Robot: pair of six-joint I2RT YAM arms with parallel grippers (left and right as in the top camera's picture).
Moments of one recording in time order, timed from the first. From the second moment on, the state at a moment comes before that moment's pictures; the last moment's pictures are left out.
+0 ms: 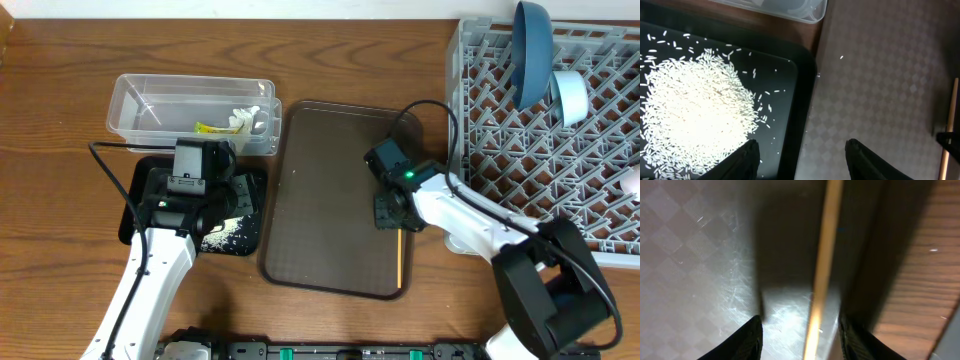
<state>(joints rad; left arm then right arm) -0.12 1.22 0.83 -0.68 0.17 -0.33 0.56 1.78 1.02 -0.72 0.07 0.55</state>
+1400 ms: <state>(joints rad) -0.12 1.22 0.83 -0.68 0.17 -0.33 0.36 1.56 1.27 -0.82 0.08 0.28</state>
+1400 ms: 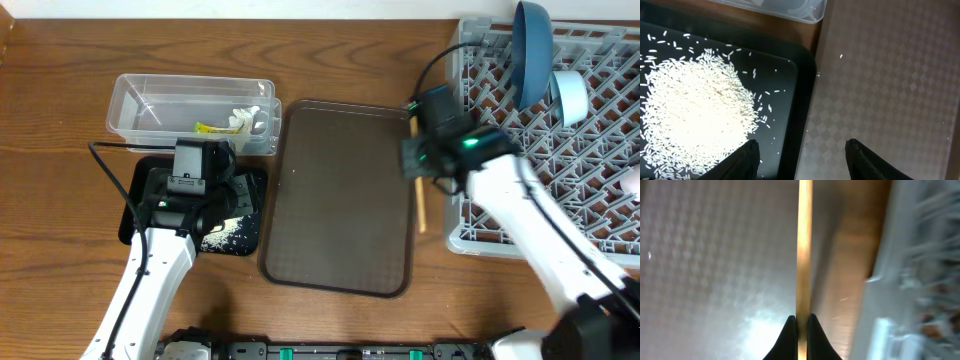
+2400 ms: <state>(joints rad) -0.12 1.22 0.83 -0.68 0.17 -0.33 0.06 1.67 1.27 -0.84 0.08 0.19</state>
